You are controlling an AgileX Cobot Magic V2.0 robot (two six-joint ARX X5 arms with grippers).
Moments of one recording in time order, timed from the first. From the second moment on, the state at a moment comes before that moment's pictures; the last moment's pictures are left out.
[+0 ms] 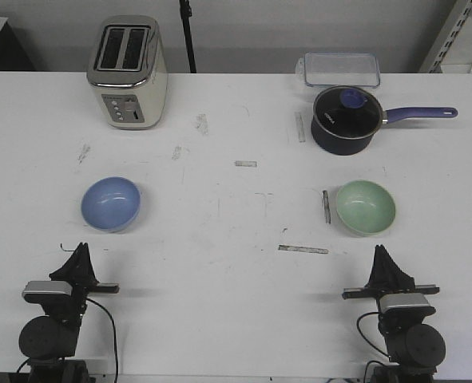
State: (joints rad) left arm -0.02 0.01 0.03 0.13 -0.03 0.01; right arm 0.05 0.00 0.01 0.06 -0.03 0.03
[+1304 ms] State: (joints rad) left arm -0.02 0.01 0.03 0.13 -0.03 0.01; right arm 0.05 0.80 0.68 -0.29 -0.03 0.00
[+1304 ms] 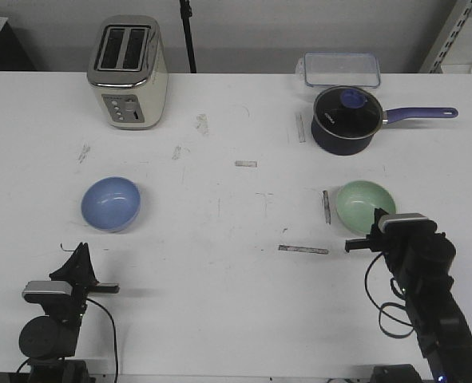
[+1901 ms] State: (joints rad) left arm -0.02 0.01 0.03 0.13 -0.03 0.01; right arm 0.02 1.17 1.04 -0.54 0.02 0.00
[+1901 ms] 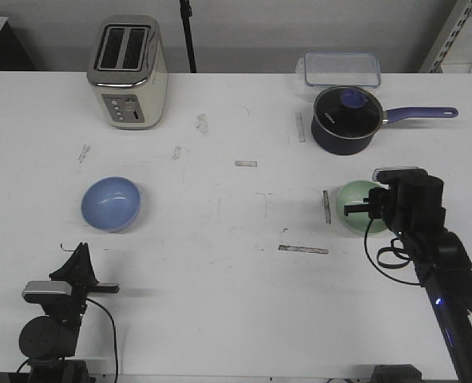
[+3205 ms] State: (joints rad) left arm -0.02 0.01 0.03 0.13 -0.03 0.01; right arm -0.34 1.58 1.21 -0.76 -0.44 0.03
